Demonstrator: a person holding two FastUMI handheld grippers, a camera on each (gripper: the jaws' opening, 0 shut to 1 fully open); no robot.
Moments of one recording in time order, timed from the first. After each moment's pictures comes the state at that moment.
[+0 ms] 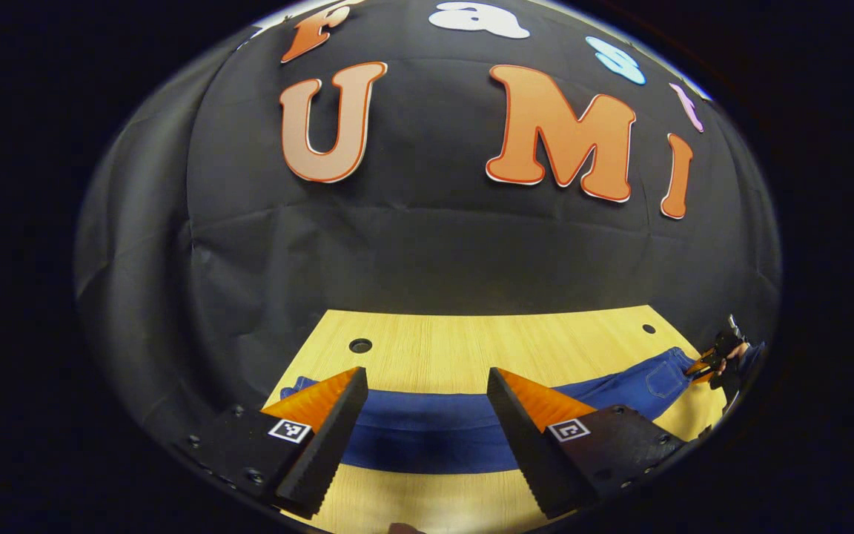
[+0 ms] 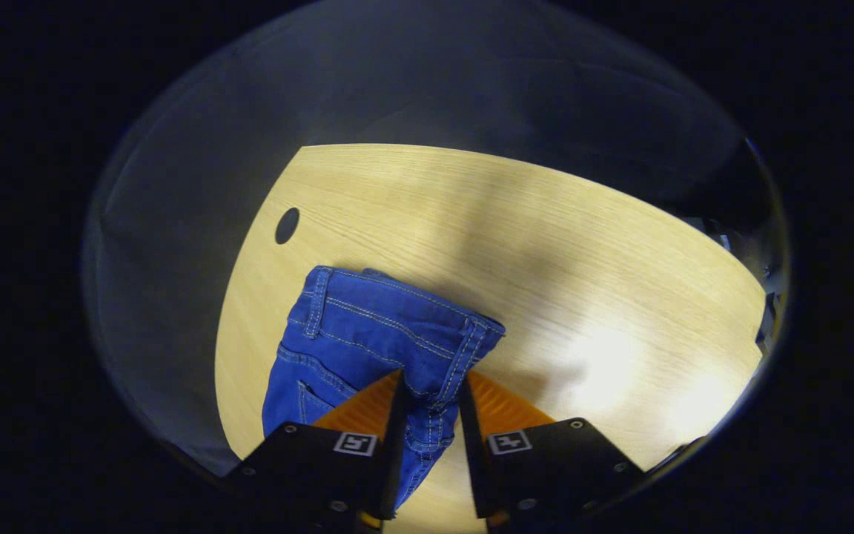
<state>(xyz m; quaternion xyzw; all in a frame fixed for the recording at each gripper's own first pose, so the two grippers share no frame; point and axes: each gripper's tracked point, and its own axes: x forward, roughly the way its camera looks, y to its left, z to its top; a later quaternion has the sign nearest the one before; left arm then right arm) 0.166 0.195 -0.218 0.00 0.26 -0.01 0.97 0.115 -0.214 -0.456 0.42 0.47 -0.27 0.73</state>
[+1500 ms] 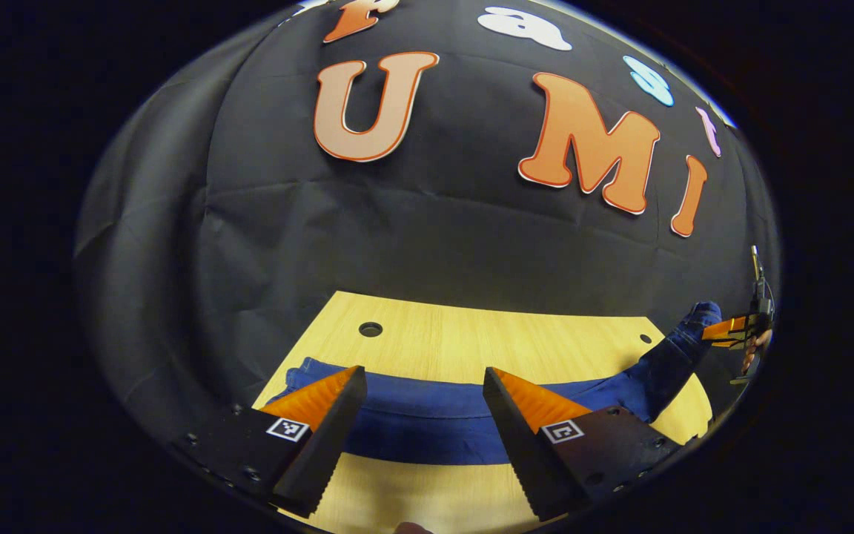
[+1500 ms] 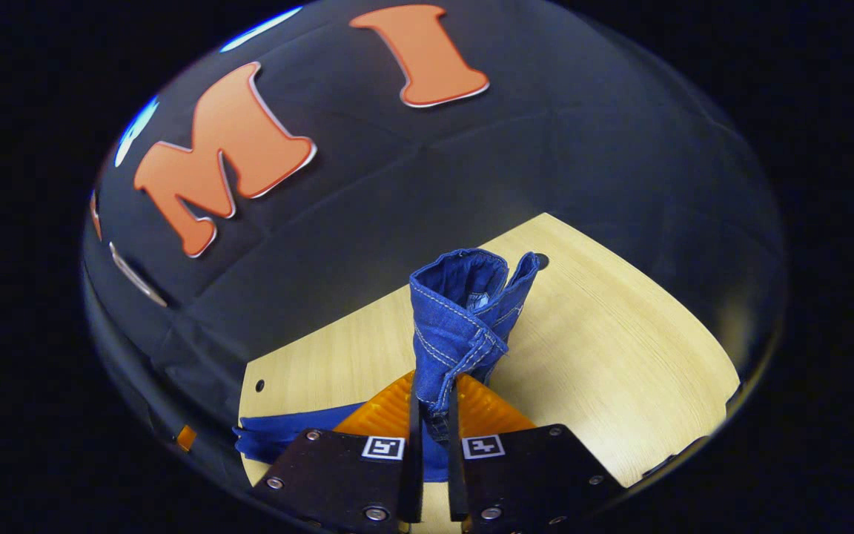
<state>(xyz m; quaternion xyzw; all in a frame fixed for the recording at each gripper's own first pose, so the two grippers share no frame) 0.157 0.210 -0.222 -0.04 0.26 0.00 0.96 0.141 -0.018 -0.244 0.19 0.36 -0.04 0.91</state>
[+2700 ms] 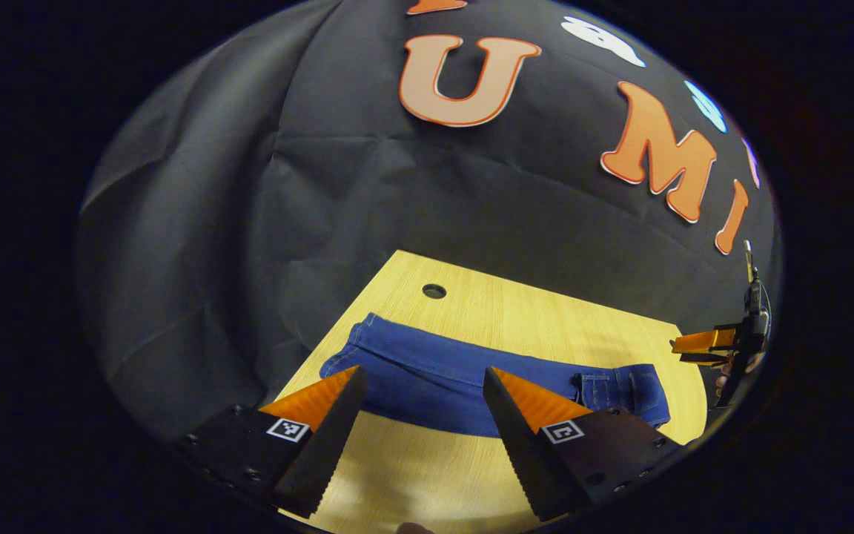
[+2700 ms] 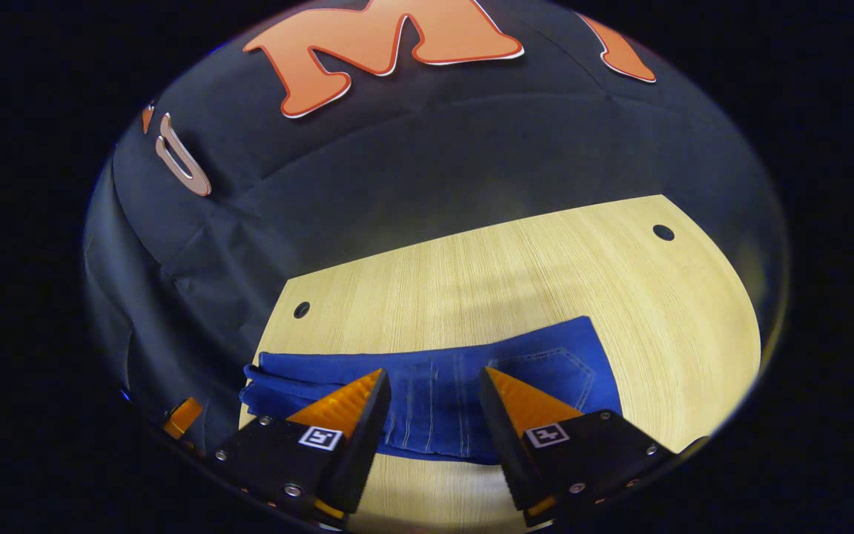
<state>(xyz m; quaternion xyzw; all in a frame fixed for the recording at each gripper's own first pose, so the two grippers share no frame) 0.125 0.250 -0.253 -0.11 0.33 0.07 0.93 0.139 0.197 -0.289 0.12 0.42 0.07 0.89</state>
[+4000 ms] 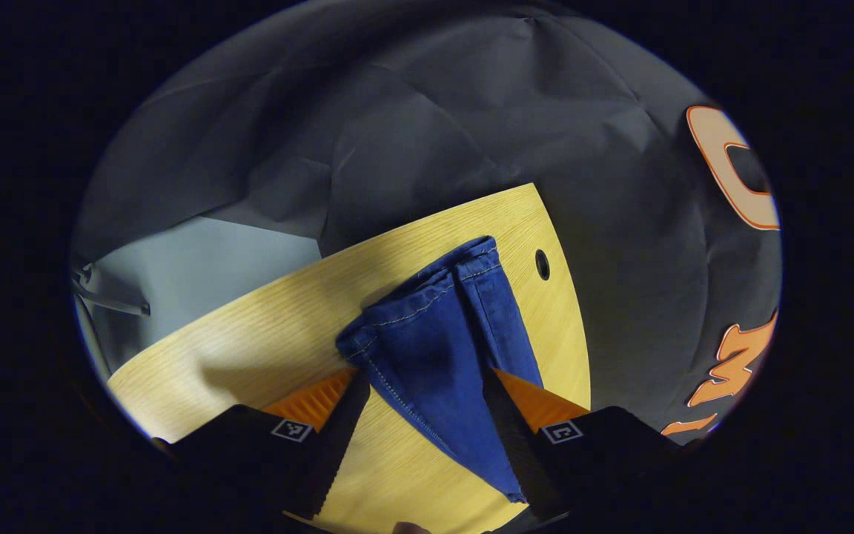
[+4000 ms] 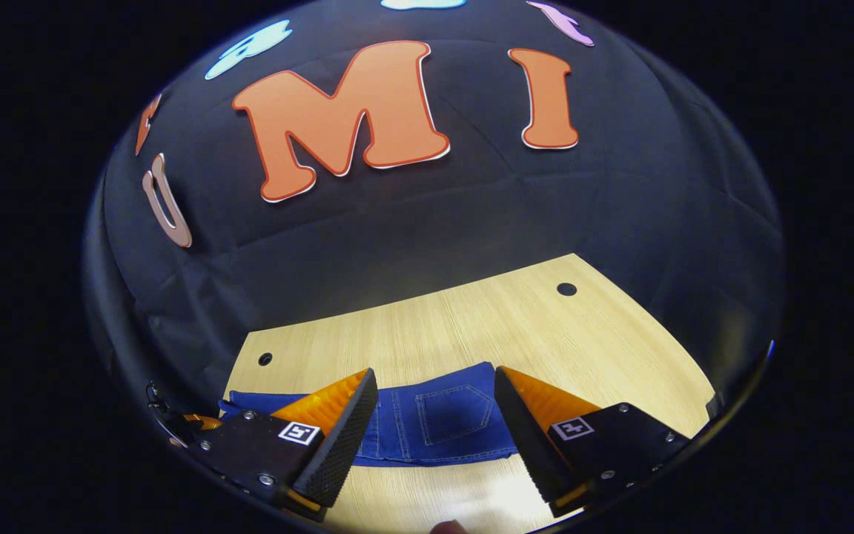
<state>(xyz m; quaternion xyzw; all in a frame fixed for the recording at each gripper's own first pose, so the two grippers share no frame) 0.144 0.331 -0.383 -0.47 0.43 0.17 0.75 0.102 0.109 -0.189 0.09 0.31 -0.05 0.94</state>
